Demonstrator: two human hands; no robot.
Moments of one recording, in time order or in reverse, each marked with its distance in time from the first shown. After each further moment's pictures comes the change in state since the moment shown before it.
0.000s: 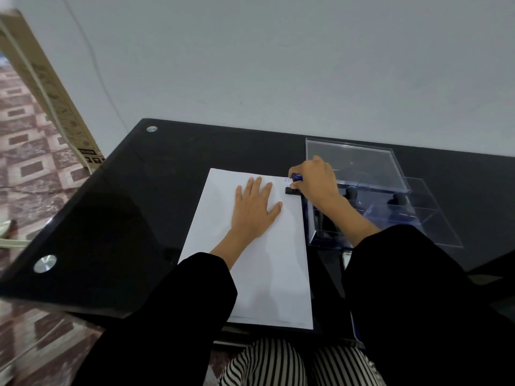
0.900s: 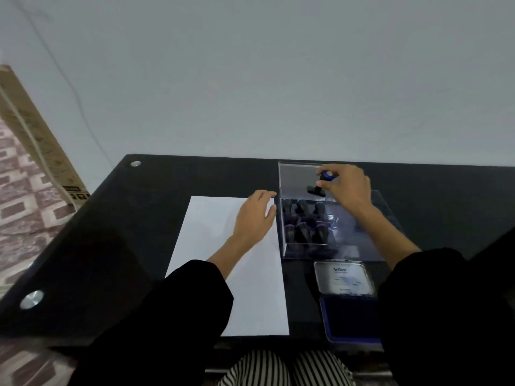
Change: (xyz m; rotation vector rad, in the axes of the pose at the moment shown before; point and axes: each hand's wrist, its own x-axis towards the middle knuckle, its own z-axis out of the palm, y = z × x) left_hand -0.002 0.051 -0.044 -0.426 0.168 0.201; right_hand -0.044 0.075 -0.070 0.319 0.224 0.311
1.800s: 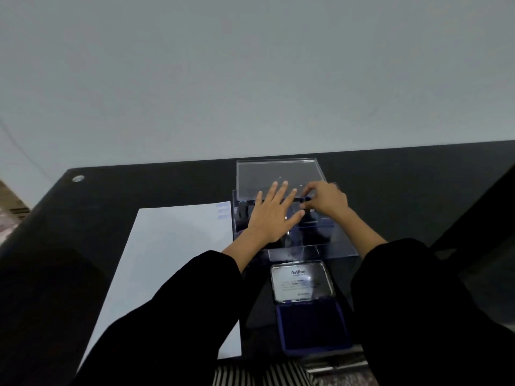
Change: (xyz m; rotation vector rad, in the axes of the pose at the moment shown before) left_hand 0.048 0.080 0.080 0.344 -0.351 0.197; right_hand 0.018 0.091 0.010 -0.045 -0.311 0.202
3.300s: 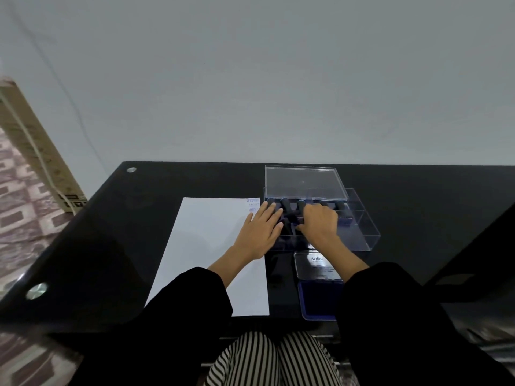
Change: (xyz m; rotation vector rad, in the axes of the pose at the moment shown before) left_hand -0.107 -0.035 -0.018 -0.085 0.023 -0.101; right_hand -0.084 -0.063 0.040 -0.561 0.159 -0.130
